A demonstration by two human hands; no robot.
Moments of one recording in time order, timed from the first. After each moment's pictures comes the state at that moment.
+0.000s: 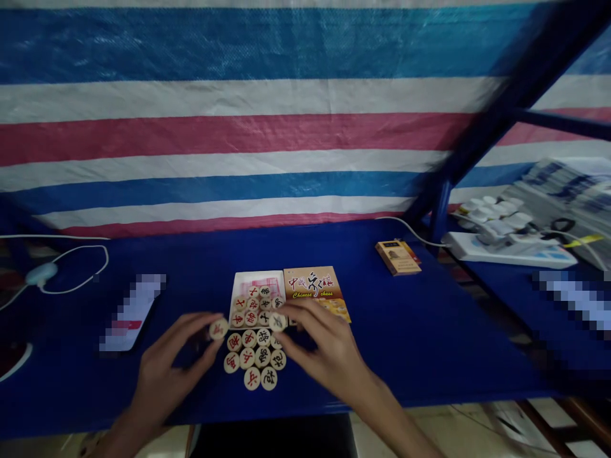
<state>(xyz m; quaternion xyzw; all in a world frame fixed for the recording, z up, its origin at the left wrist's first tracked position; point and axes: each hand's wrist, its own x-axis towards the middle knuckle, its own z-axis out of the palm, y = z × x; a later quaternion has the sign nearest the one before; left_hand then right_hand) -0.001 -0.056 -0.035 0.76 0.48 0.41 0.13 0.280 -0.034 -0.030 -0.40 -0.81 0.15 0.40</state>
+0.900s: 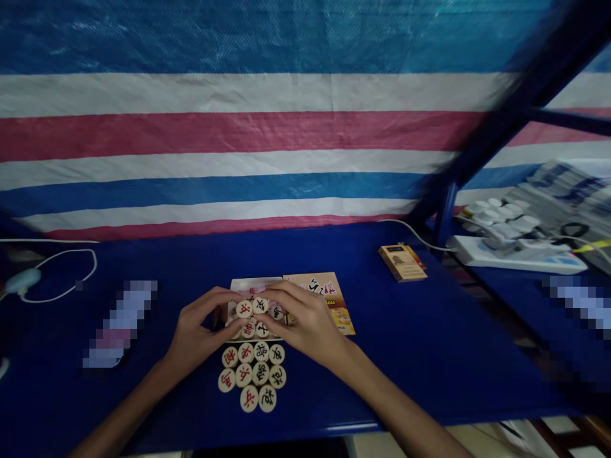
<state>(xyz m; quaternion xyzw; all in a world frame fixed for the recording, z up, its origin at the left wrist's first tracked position) 0.023 0.015 -0.045 0.77 0.38 0.45 0.23 0.261 0.024 -0.037 -0.33 -0.83 0.18 0.41</state>
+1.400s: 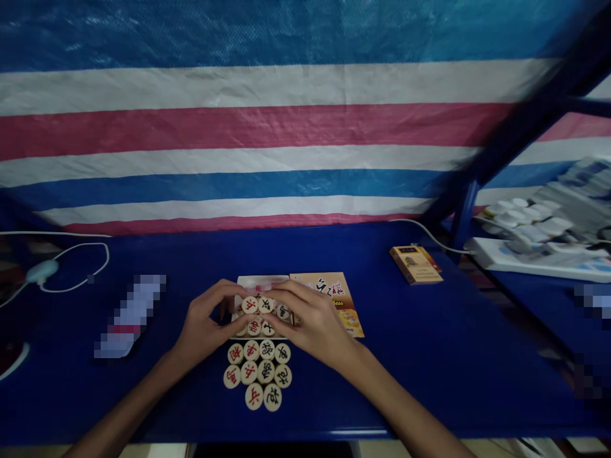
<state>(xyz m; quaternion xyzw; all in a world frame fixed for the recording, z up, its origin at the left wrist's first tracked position) 0.021 0.019 -0.049 0.77 0.40 0.44 0.24 0.263 0.027 -0.040 -0.33 -0.84 0.18 0.39</state>
